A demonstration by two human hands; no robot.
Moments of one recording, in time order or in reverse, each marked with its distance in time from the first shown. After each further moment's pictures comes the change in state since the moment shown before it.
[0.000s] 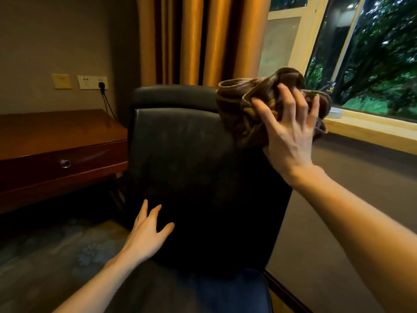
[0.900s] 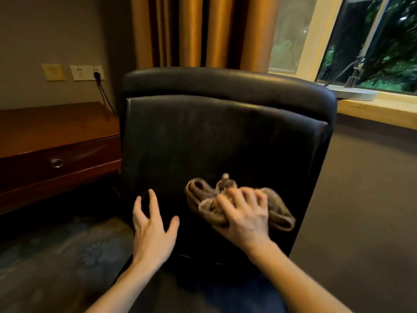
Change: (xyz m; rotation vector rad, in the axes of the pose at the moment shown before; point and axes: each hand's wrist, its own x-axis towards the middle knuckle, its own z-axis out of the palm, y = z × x) left_hand 0.021 0.017 0.028 -0.140 0.296 -0.078; right_hand -0.152 -0.096 0.111 0.138 -0.174 -0.122
